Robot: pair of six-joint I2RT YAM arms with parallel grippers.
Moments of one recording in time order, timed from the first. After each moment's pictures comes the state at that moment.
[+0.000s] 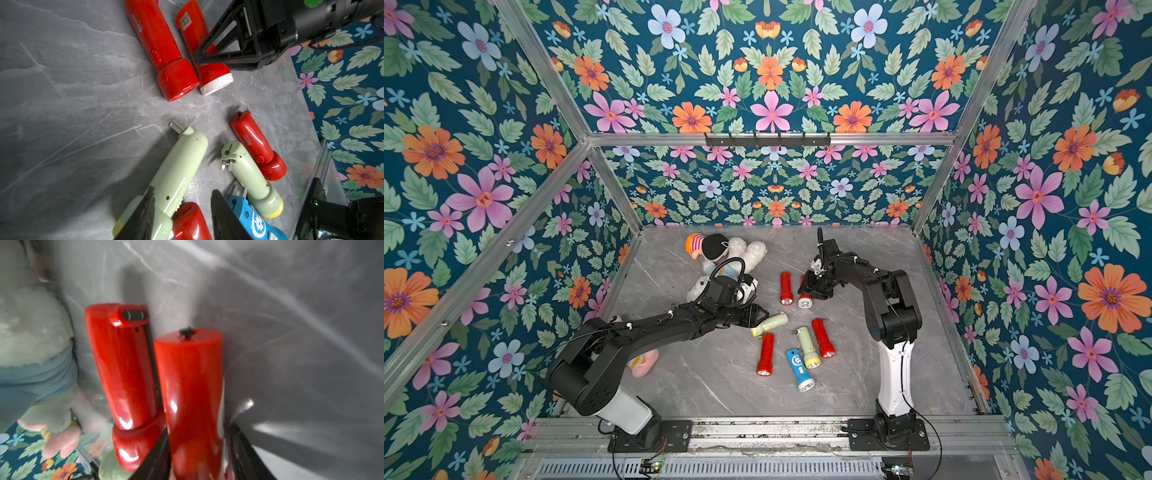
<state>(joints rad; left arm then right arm) -0.64 1.60 0.83 0.01 0.38 -0.43 0.27 2.09 1.46 -0.62 -0.48 0.45</state>
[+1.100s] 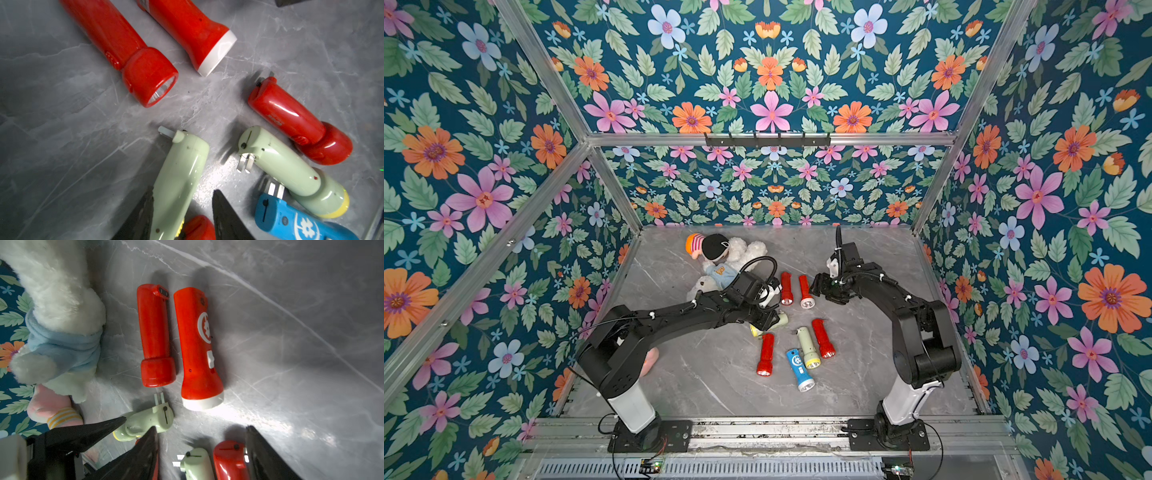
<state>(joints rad) -0.78 1.76 1.09 -0.29 0.18 -0.11 0.21 1.69 1.16 -0.55 -0.41 0.46</state>
